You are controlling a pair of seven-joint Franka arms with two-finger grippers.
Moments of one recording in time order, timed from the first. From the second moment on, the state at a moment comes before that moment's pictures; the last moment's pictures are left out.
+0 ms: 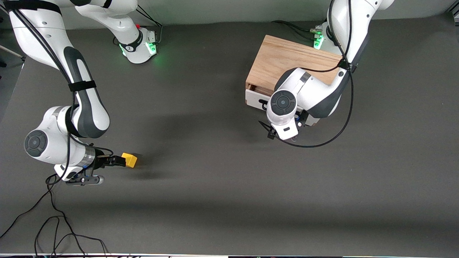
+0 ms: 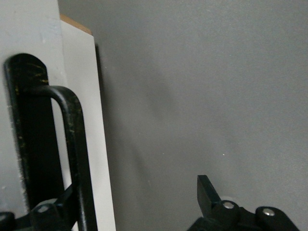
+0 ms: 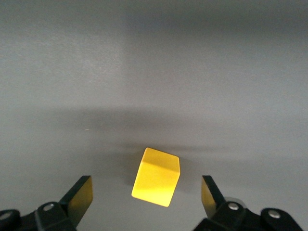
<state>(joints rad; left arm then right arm) -0.34 0.48 -0.29 -1.77 0.10 2.02 -1.80 0.09 0.50 -0.08 -1.76 0.13 2.24 -0.08</state>
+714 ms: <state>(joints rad) -0.34 0.59 -0.29 -1.58 0.15 2.02 -1.80 0.10 0.54 -0.08 -1.95 0.14 2.52 -0.04</state>
